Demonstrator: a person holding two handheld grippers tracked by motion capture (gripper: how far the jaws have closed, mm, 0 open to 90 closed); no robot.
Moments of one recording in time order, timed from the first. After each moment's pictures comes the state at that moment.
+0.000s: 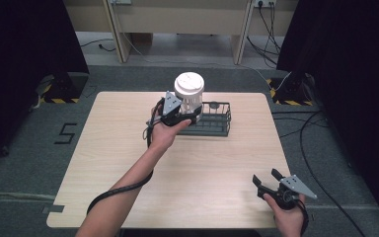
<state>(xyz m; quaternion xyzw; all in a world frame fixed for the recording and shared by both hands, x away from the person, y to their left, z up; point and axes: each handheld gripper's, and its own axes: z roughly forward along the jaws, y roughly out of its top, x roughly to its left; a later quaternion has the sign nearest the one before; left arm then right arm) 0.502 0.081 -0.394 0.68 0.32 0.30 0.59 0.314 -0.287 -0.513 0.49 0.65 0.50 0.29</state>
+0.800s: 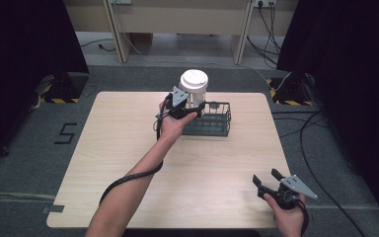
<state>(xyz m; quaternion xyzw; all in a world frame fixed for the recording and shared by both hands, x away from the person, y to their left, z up) 0.544 0.061 -0.413 0.68 0.35 0.29 0.58 0.314 -0.288 -0.513 0.49 0.65 0.50 0.29</state>
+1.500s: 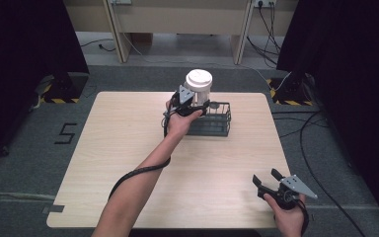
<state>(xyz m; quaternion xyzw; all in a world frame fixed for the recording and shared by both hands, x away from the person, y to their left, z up) 0.563 0.044 -0.426 0.68 0.37 0.29 0.56 0.315 -0.288 -0.513 0.49 0.66 0.50 0.29</state>
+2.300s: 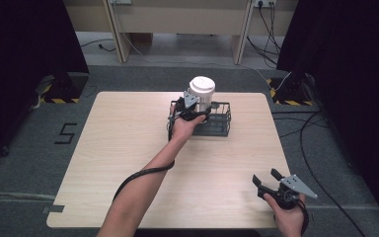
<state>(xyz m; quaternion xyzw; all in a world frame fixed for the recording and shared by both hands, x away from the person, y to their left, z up) 0.566 0.033 -0.451 0.70 0.39 0.28 0.53 0.315 -0.288 -0.513 0.48 0.66 0.50 0.28</state>
